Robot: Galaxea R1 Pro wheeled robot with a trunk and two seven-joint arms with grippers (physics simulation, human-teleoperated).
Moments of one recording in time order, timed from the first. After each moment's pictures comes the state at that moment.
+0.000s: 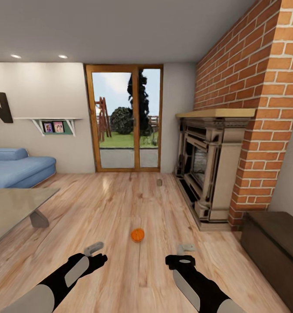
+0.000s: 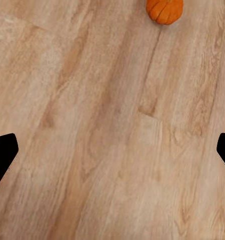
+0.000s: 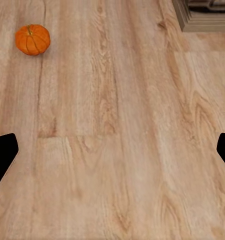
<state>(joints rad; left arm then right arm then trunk) -0.61 0.14 -0.56 -0.51 1.07 0.35 0.30 -0.51 0.03 0.64 -0.71 -0.64 0.31 -0.56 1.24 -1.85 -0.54</state>
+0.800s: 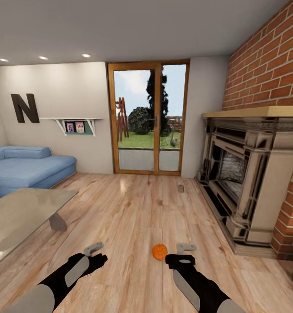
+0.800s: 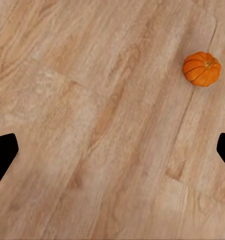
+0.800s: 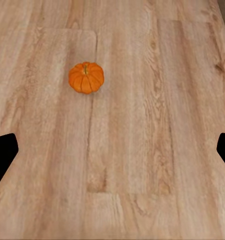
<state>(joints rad) -0.61 0.14 -0.56 -0.51 1.07 0.35 0.30 -0.51 0.03 0.64 -0.71 -0.64 0.29 -0.56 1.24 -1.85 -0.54</state>
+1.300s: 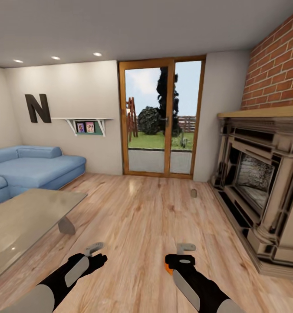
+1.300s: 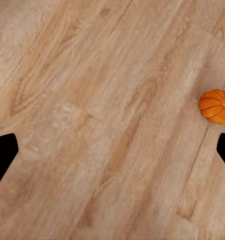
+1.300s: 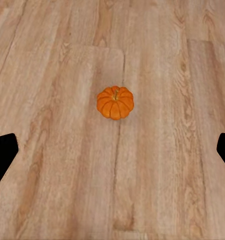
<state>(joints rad) -0.61 0.14 -0.56 -0.50 1.07 0.35 0.30 -0.51 0.03 0.64 -0.71 -0.64 0.29 -0.56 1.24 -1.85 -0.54</state>
